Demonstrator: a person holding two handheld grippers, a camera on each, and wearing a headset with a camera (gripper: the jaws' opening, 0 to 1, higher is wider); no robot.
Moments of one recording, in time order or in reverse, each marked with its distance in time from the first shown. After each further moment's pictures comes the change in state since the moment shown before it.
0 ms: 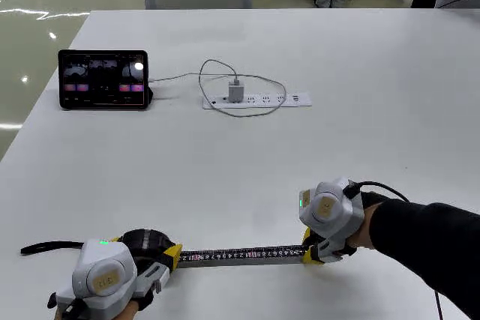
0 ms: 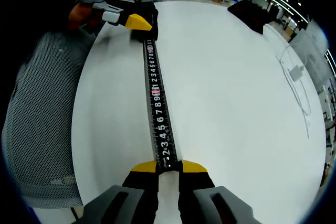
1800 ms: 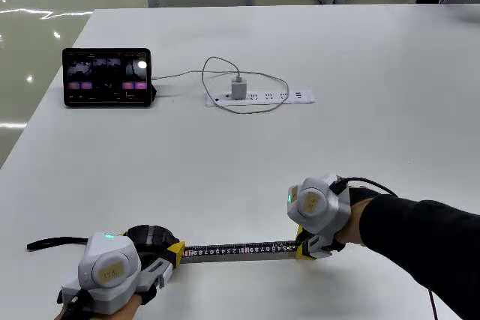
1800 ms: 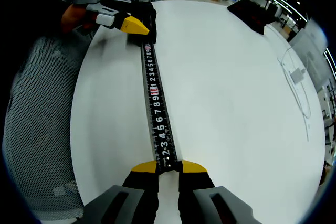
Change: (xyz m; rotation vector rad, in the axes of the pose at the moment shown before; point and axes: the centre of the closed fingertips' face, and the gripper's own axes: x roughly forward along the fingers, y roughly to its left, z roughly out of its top) left arm -0.001 0.000 -0.001 0.014 0.018 -0.009; right arm 0.006 0.002 0.016 0.019 0.013 -0.014
